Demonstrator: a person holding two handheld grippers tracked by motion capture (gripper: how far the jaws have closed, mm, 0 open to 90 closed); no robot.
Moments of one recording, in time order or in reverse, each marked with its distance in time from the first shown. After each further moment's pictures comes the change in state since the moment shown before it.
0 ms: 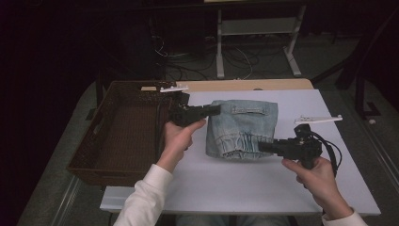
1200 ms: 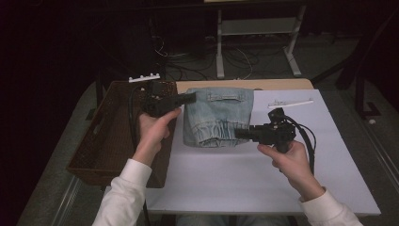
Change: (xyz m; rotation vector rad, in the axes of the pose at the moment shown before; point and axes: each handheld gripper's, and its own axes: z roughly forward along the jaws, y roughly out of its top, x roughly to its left) left arm 0.015 0.027 -0.060 -0.071 0.087 -0.009; right arm 0.029 0.043 0.043 -0.009 0.061 -0.053
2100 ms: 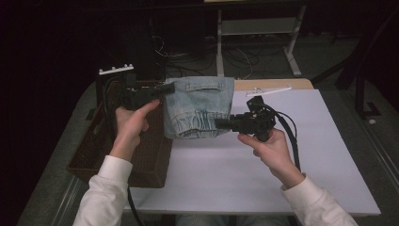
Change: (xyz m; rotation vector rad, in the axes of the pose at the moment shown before) left arm 0.013 0.025 -0.049 -0.060 0.047 0.019; right arm 0.030 0.036 0.032 -0.009 0.034 -0.067
